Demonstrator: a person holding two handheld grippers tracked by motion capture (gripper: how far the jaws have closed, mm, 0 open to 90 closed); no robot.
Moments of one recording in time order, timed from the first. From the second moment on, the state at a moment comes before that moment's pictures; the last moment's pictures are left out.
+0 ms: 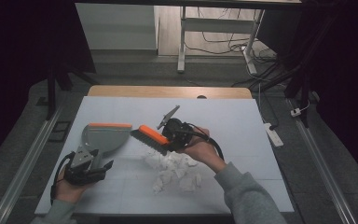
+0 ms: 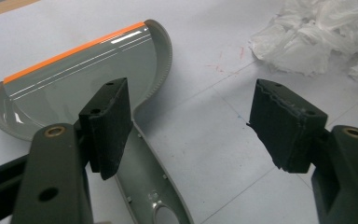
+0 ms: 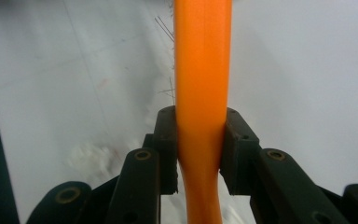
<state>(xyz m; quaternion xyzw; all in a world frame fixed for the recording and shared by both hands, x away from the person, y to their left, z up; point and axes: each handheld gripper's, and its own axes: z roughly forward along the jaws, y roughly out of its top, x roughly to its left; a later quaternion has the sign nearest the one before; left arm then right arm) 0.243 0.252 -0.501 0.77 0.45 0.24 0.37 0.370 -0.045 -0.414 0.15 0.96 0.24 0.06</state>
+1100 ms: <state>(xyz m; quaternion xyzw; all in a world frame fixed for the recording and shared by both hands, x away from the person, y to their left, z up) 0.244 0.252 -0.501 0.78 0.45 0.24 0.37 0.382 -0.072 -0.413 0.28 0.92 0.28 0.01</state>
